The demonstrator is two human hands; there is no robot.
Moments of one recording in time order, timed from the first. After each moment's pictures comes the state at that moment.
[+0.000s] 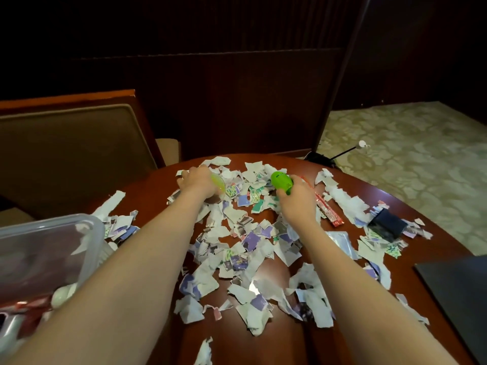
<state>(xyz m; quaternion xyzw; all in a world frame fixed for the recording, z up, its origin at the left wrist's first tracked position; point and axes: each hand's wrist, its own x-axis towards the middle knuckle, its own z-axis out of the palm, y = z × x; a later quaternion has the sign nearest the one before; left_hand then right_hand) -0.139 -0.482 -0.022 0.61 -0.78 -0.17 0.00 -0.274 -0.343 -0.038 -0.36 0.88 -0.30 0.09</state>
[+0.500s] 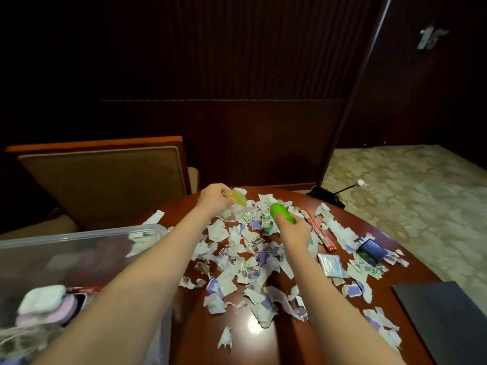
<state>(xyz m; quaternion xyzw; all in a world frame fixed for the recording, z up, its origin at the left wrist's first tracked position) -0.083 -0.421 0.073 0.52 -0.76 -0.36 0.19 -0.204 -0.302 0.034 -0.17 0.78 -0.55 0.26</state>
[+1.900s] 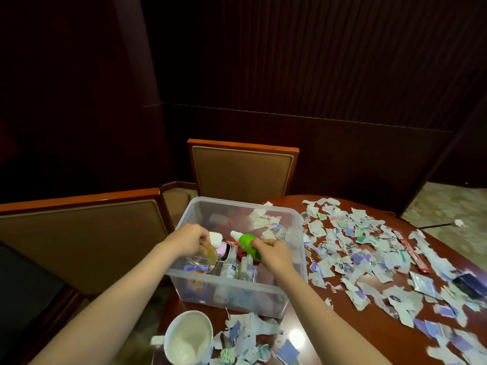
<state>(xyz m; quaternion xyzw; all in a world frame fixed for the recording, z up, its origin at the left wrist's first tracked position) 0.280 -0.336 0.105 0.57 -0.79 -0.22 -0.04 0.088 -0.269 0.088 -0.42 0.71 -0.37 0.43</state>
